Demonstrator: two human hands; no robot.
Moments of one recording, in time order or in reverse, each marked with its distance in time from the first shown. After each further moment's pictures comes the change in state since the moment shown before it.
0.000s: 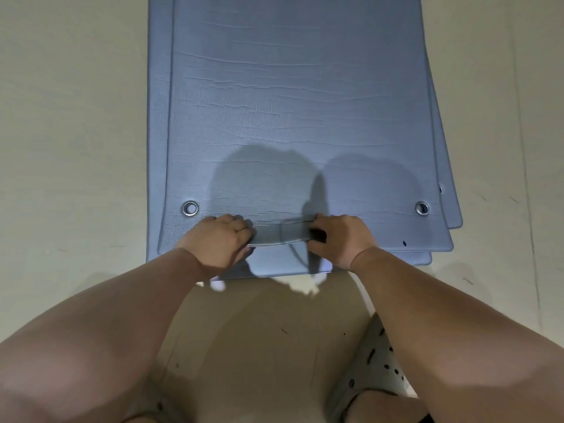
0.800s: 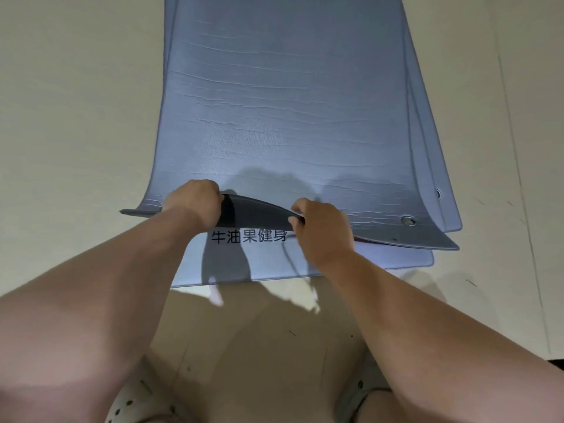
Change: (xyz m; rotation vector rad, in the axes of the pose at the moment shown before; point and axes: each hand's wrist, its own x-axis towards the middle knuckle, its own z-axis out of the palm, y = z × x) left_hand 0.017 -0.047 -0.061 -0.210 -0.074 -0.747; right_hand -0.008 -0.074 -0.017 0.117 0.335 0.038
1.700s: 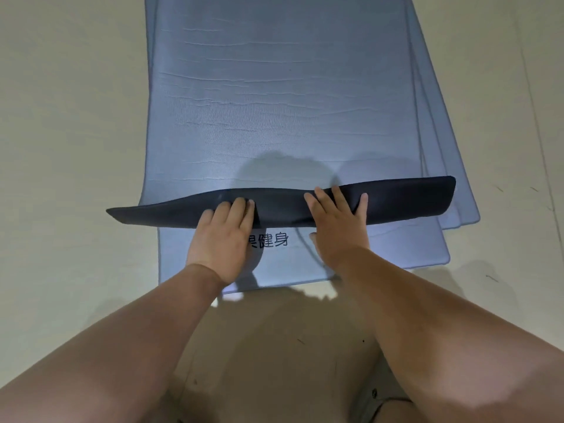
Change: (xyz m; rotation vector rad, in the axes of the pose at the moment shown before) left_hand -0.035 0.025 0.066 0.437 0.358 0.426; right_hand 0.024 0.051 0.041 -0.437 -0.165 -0.017
